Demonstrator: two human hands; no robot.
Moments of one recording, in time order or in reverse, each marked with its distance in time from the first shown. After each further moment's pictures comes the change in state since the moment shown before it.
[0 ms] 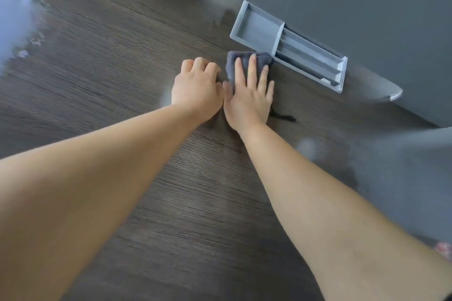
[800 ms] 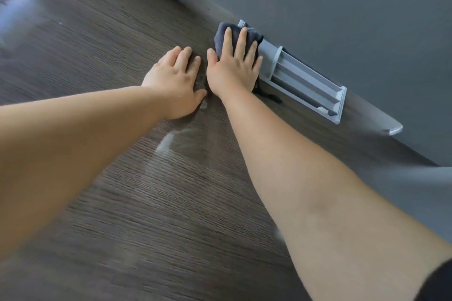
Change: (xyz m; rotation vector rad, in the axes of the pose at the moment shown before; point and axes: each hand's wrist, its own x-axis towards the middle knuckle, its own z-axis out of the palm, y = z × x) left_hand 0.059 -0.025 -0.002 0.363 -0.146 0.072; right_hand 0.112 -0.030 -0.014 0.010 -0.099 0.026
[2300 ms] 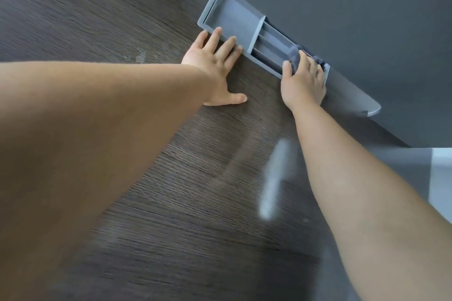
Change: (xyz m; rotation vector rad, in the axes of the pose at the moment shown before) left_hand 0.034 0.091 0.018 0.182 -0.058 0.227; right_hand -0.008 0.192 -0.011 0.048 0.103 0.269
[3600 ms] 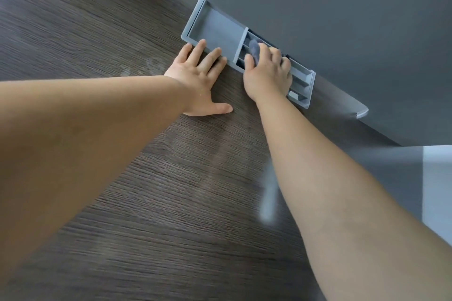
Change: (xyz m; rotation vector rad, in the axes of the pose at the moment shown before) left_hand 0.003 -0.005 0.001 -0.043 -0.003 0.044; right_hand 0.001 -0.054 0.001 -0.056 -0.002 -0.061
